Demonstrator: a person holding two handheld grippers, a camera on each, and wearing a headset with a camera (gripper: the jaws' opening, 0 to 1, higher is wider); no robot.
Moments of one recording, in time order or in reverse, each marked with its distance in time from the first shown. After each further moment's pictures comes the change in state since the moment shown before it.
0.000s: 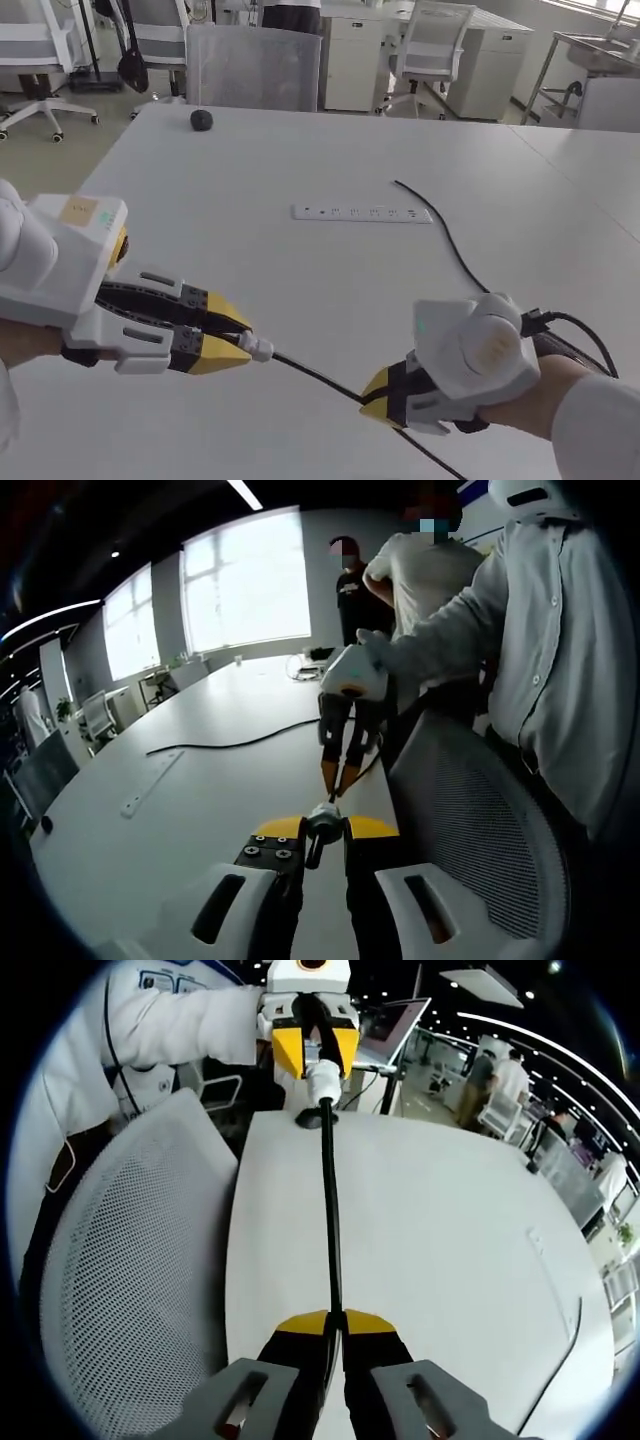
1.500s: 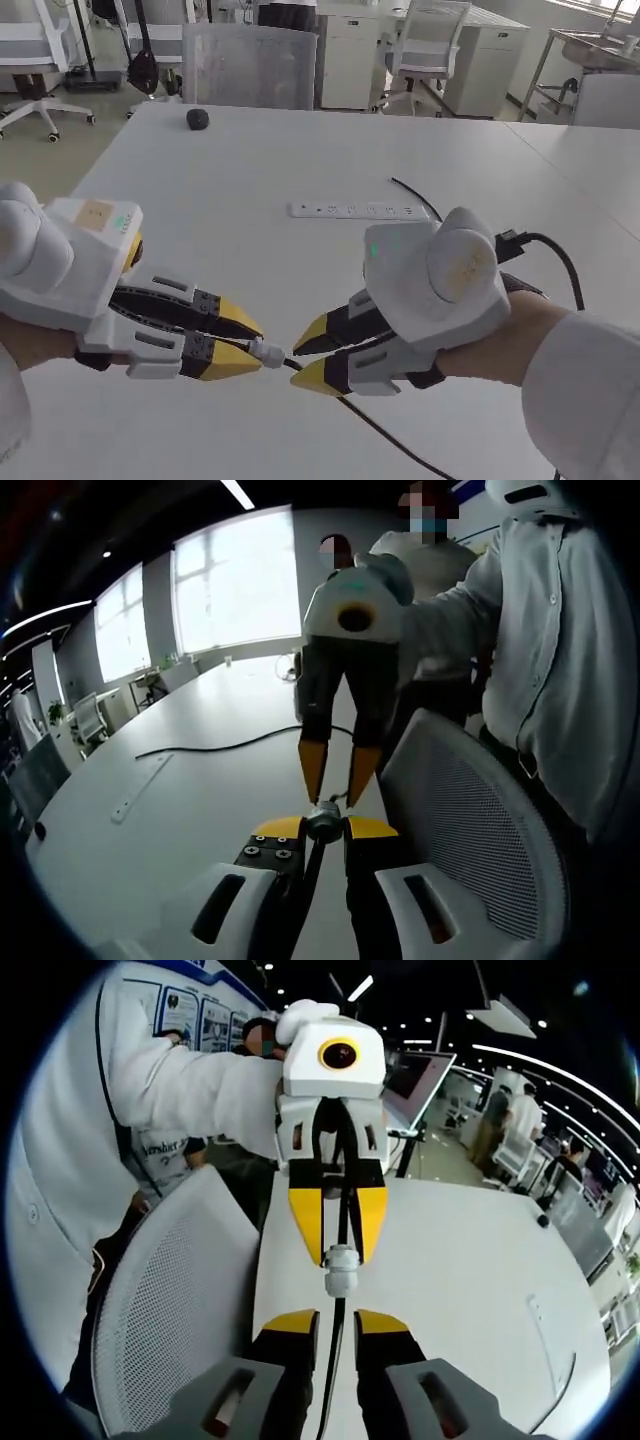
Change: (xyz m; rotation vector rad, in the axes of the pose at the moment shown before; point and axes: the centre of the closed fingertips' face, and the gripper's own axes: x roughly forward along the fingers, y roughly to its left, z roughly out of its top) left arm 0.012 -0.010 0.004 0.012 0.000 -0.044; right arm -0.017 0.018 0.112 -0.068 -0.140 0.059
